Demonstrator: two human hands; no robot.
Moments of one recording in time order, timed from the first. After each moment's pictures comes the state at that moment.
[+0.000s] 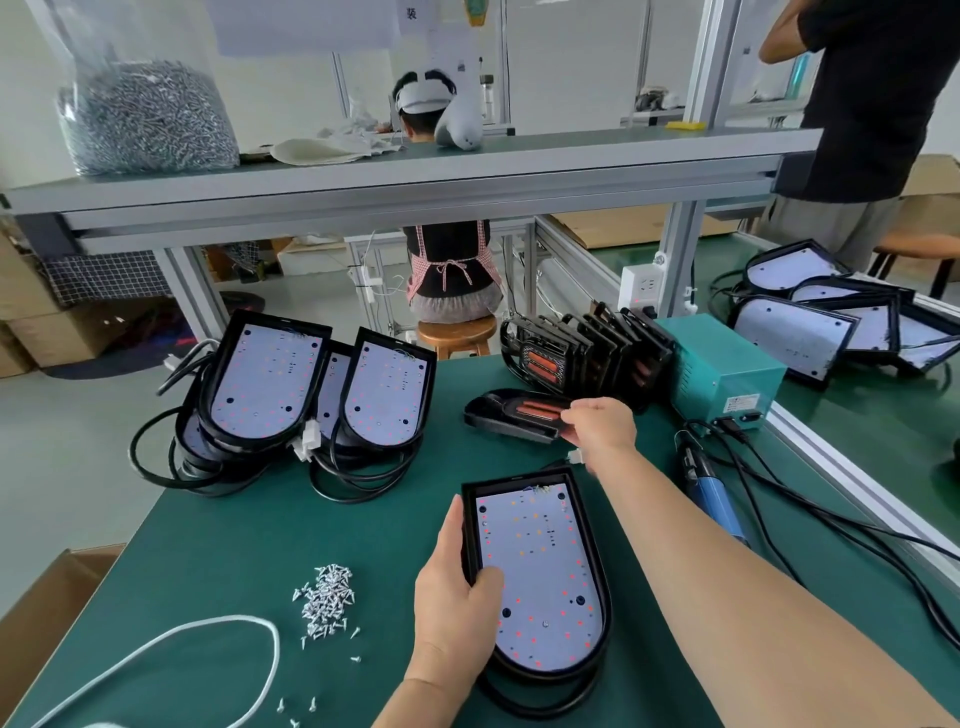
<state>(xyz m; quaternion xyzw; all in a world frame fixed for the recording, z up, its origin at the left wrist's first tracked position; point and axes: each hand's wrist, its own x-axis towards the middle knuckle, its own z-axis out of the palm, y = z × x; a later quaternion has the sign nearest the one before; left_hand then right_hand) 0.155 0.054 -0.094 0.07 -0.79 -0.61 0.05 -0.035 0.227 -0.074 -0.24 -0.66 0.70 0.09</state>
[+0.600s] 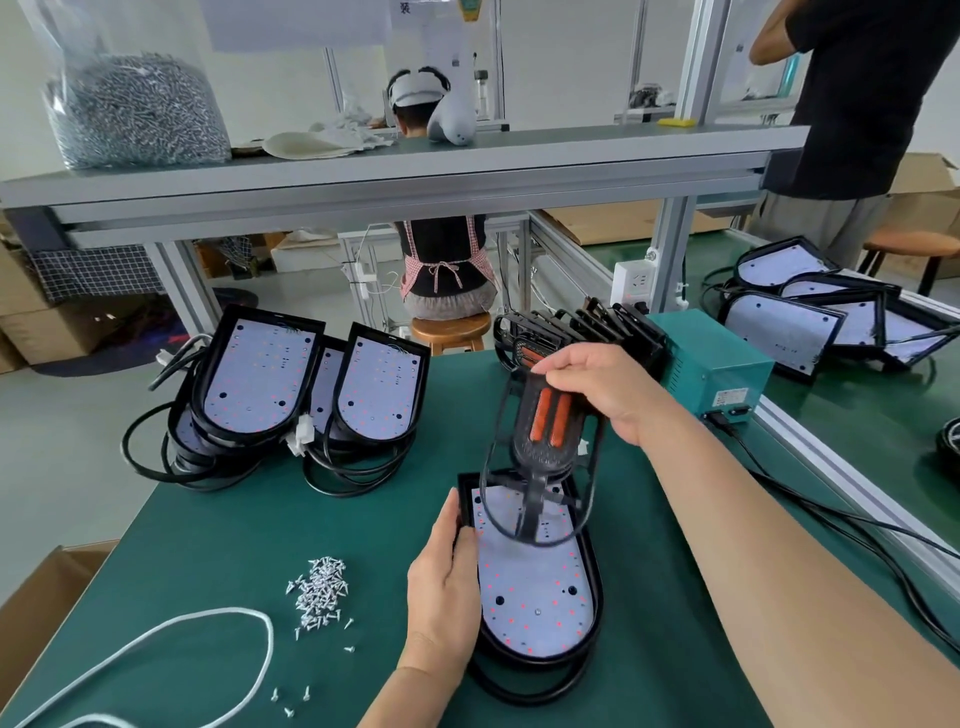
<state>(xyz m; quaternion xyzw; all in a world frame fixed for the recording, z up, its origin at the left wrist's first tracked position) 0.148 0.054 -0.104 0.09 -0.73 -0.68 0.08 0.007 0.251 0.006 0.08 -0.78 0.62 -0.01</state>
